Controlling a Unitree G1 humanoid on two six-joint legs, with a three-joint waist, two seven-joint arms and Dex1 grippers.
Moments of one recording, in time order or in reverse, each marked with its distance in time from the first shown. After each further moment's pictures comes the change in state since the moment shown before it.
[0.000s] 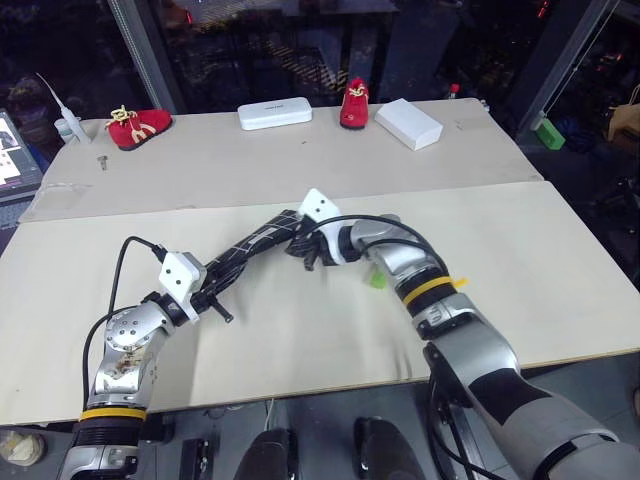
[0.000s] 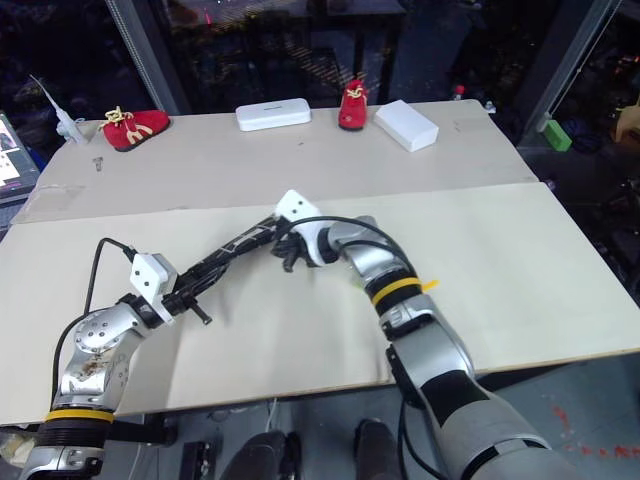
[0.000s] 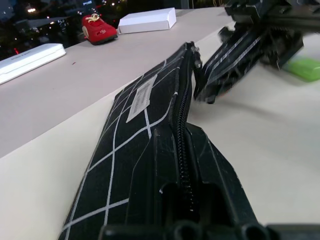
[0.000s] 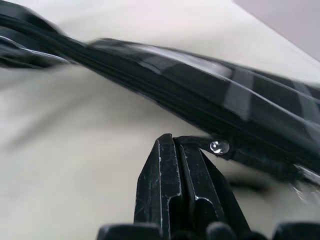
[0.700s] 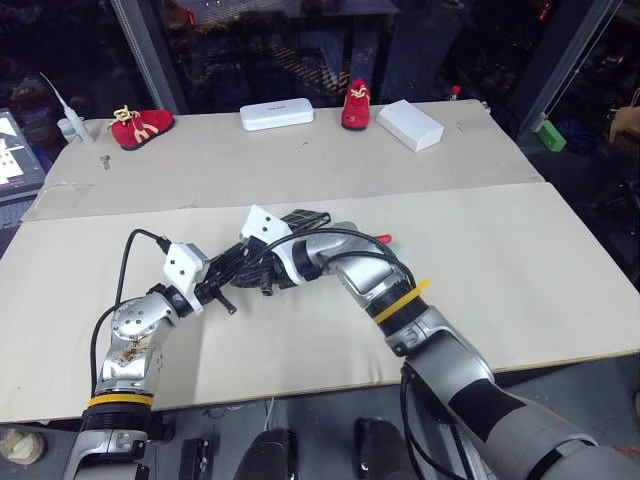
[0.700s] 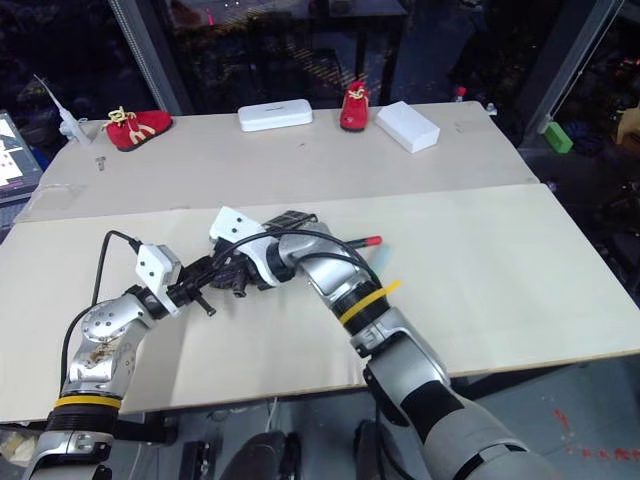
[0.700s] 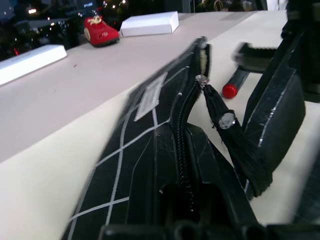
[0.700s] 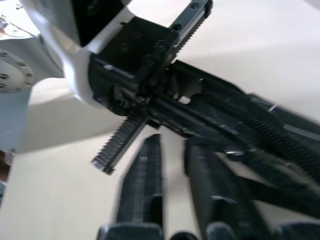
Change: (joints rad) left arm -0.068 -0.011 -0.002 0.079 0.008 0.001 -0.012; right arm 0.040 0.093 0.096 -0.207 0.044 0.162 0.087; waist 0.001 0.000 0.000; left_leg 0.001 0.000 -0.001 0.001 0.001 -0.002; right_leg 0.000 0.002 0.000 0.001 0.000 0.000
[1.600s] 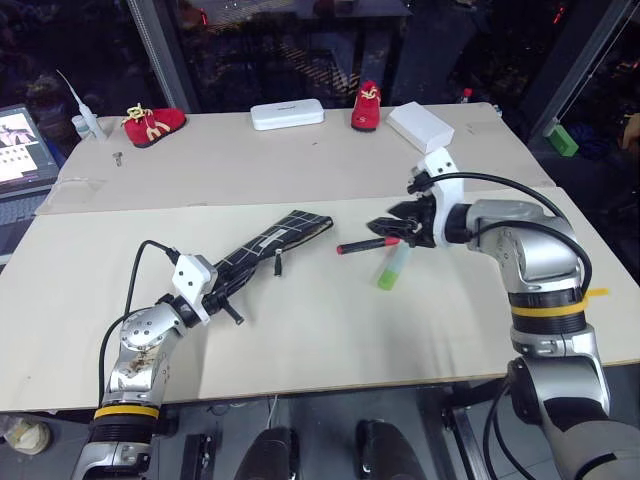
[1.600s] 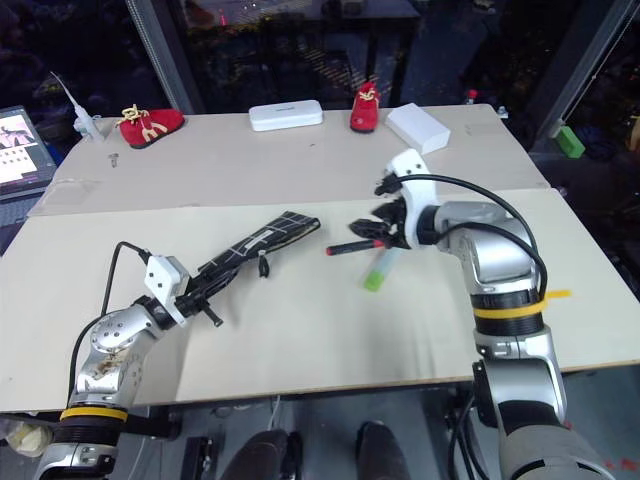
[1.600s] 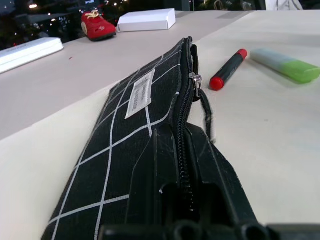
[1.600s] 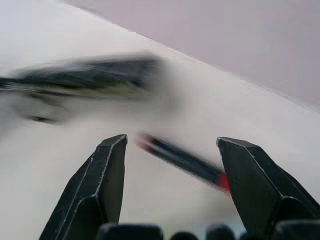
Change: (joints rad) left arm 0.063 -0.035 -0.015 -0.054 -0.002 -0.001 0.005; right arm 0.235 -0.510 -0.408 -0.578 0.153 0.624 -0.319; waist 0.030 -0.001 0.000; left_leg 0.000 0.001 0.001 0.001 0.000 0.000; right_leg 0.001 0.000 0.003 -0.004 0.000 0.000
